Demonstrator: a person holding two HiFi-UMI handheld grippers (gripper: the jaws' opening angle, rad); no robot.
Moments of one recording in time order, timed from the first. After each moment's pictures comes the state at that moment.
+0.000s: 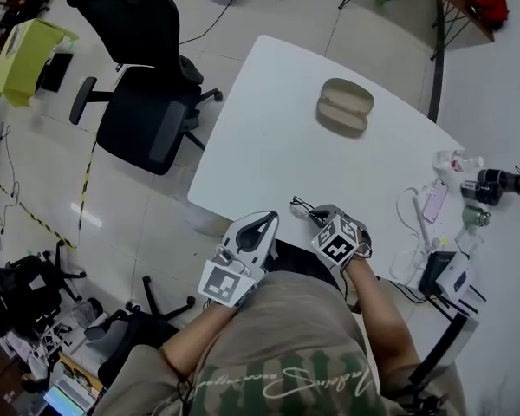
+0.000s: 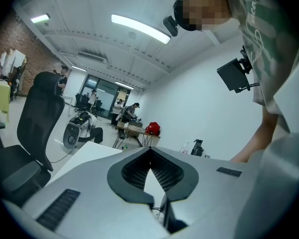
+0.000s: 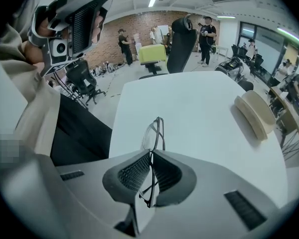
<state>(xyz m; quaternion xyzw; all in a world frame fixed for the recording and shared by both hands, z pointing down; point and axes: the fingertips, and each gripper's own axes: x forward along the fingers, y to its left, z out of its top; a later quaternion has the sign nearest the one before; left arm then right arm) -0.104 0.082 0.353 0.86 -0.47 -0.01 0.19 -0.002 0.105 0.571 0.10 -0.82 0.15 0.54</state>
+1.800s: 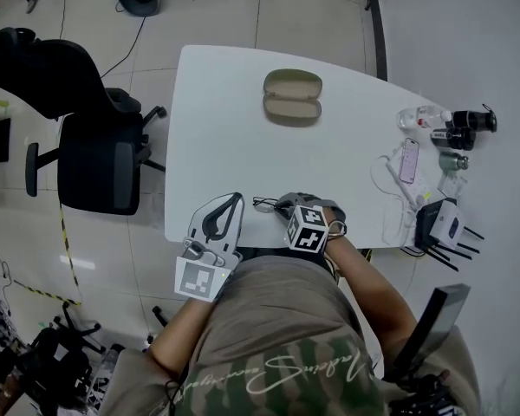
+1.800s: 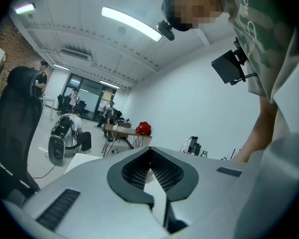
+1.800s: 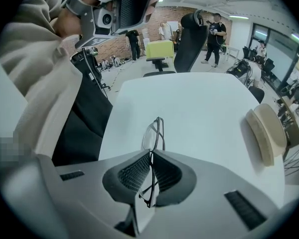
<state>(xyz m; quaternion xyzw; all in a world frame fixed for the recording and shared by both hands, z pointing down) -0.120 -0.012 0.362 0.91 -0.39 0.02 0.15 -0.034 0.078 0.582 0.06 -0.82 0.12 0.56</state>
